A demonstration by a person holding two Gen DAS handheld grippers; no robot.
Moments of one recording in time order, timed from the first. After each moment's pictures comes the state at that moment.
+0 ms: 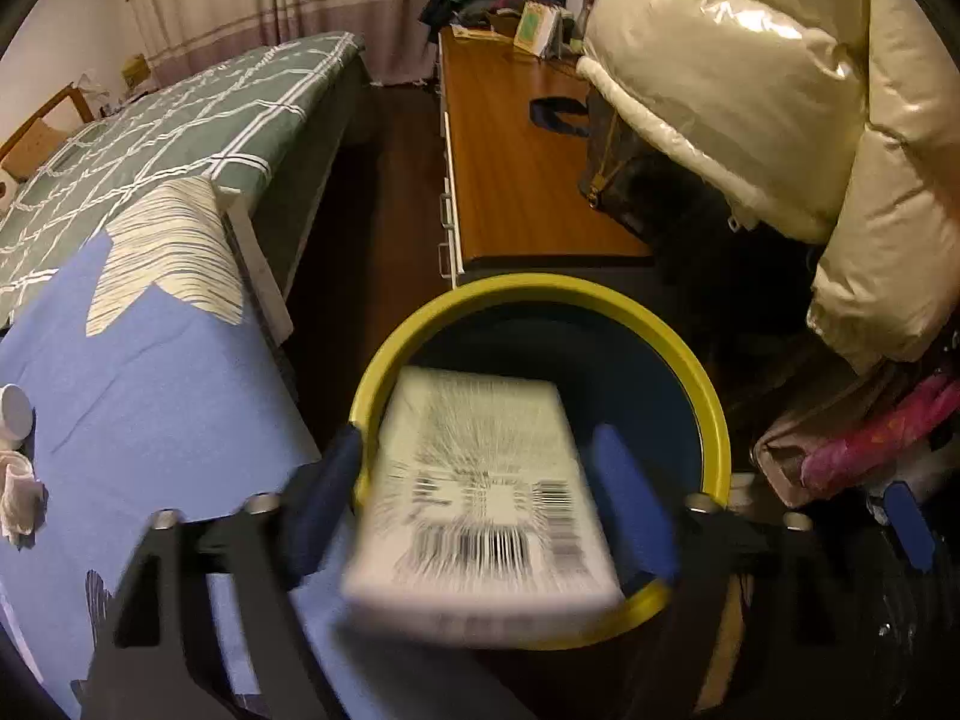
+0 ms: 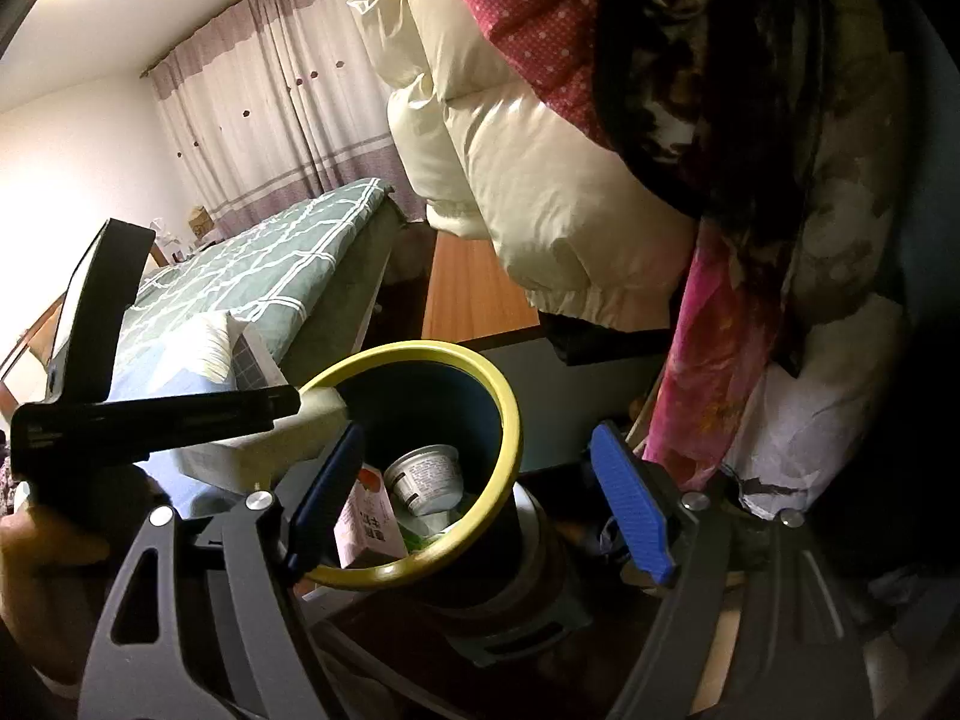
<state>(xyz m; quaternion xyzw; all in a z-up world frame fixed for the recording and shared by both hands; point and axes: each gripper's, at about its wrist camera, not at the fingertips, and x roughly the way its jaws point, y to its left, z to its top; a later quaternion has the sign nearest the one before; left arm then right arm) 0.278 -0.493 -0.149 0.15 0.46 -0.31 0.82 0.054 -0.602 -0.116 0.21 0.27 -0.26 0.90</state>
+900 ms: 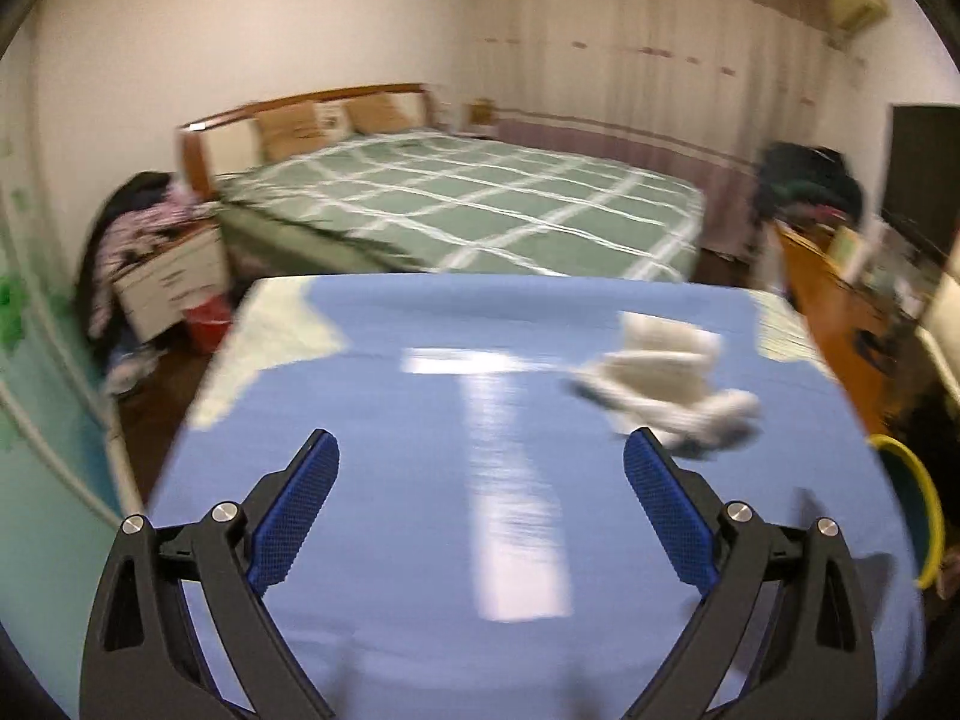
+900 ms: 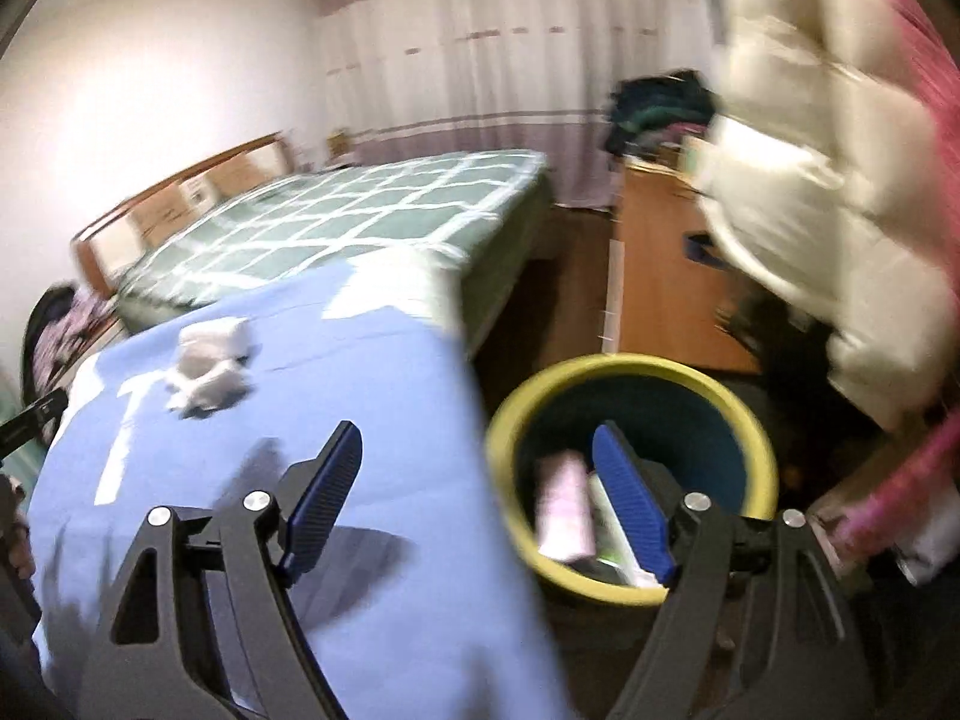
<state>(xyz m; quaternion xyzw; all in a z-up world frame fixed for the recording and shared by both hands) 0.287 -0.009 -0.093 -0.01 0.32 0.02 0.95 0.167 -0.440 -0.078 0.09 0.31 -0.09 0.94</state>
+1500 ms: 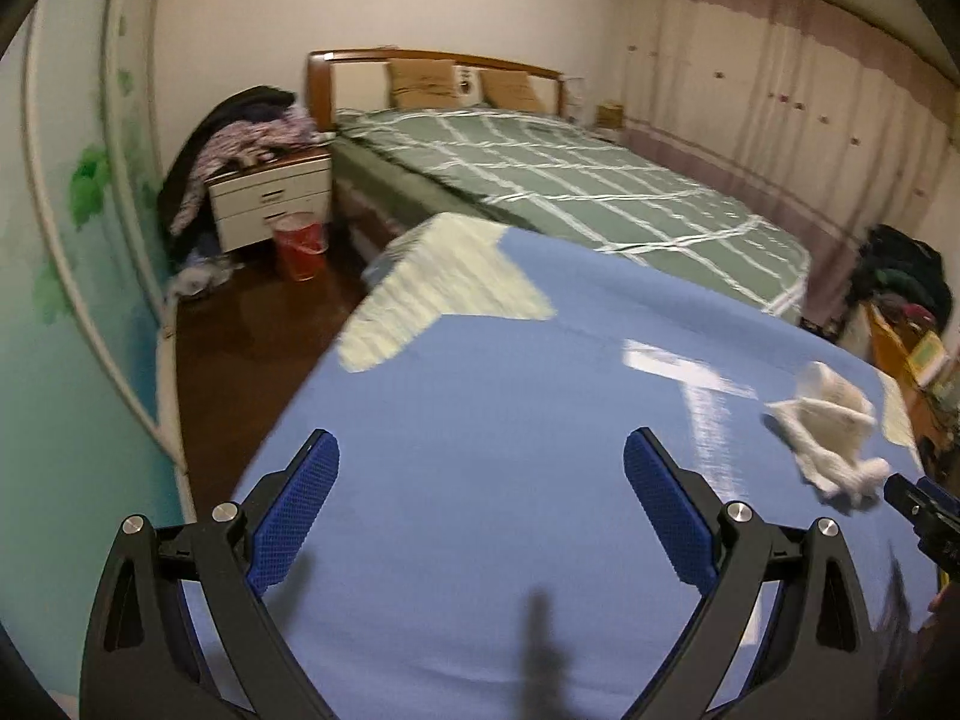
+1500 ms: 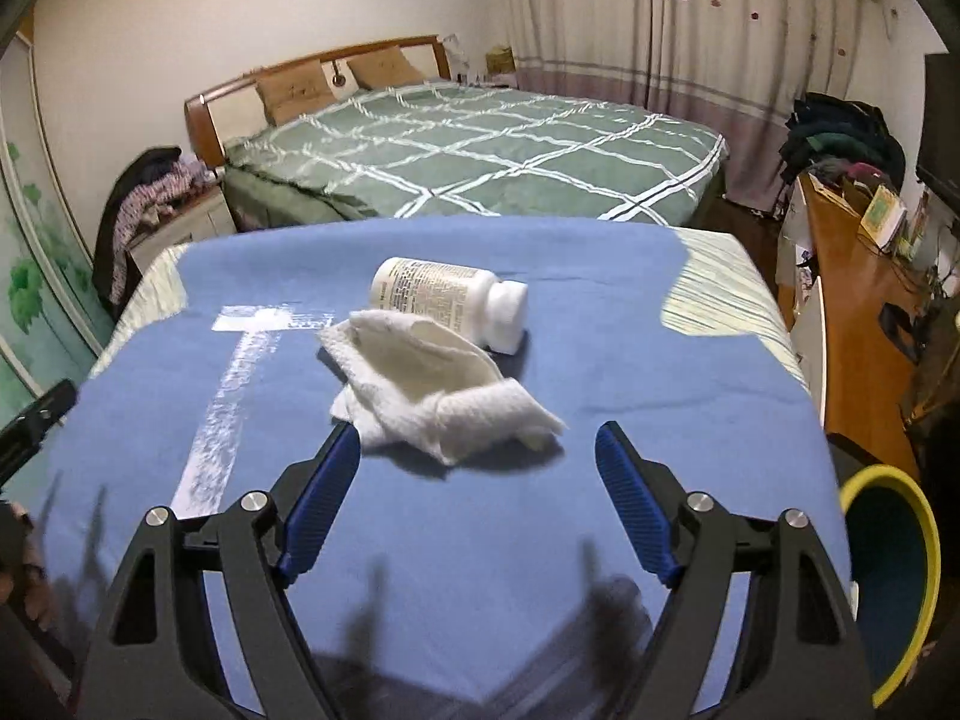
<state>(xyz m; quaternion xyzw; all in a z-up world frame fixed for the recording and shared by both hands) 0.301 0.098 -0.138 -0.10 0.34 0.14 0.92 0.330 -0.268 -0.114 0.00 0.39 0.06 0.92</state>
